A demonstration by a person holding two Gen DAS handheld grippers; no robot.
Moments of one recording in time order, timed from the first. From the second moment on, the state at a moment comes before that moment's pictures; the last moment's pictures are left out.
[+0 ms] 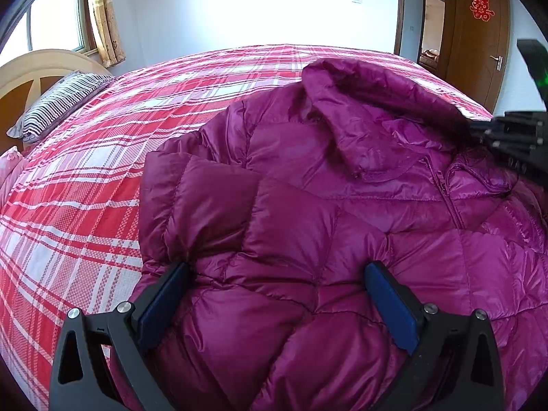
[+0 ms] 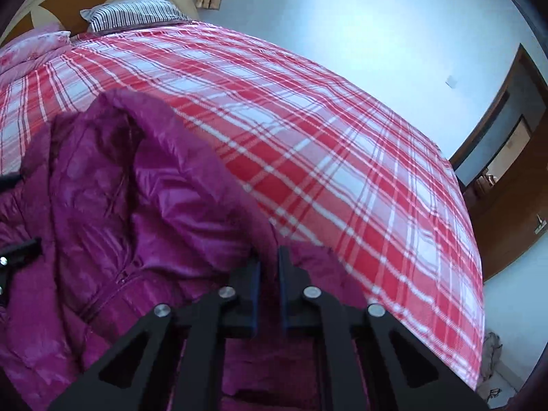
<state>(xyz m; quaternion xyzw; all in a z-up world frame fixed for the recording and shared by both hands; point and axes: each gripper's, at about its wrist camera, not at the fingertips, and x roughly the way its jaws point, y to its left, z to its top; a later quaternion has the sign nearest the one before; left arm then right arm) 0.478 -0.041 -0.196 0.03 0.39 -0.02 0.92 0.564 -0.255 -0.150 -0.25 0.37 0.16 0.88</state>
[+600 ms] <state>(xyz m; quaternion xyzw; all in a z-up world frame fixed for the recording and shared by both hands) 0.526 -0.076 -0.075 0.15 0.30 -0.07 0.94 0.556 -0.259 -0.179 -0.21 0.35 0.14 0.90</state>
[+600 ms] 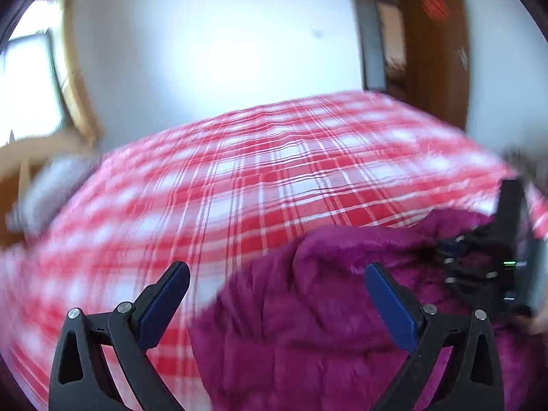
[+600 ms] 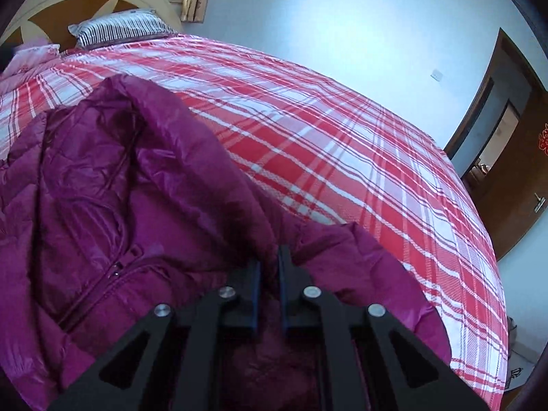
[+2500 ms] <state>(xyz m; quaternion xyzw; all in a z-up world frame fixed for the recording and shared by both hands) 0.584 -0.109 -0.182 0.05 0.40 -0.07 0.91 0.538 -0.296 -0.129 -0.05 0.32 0.19 0.93</state>
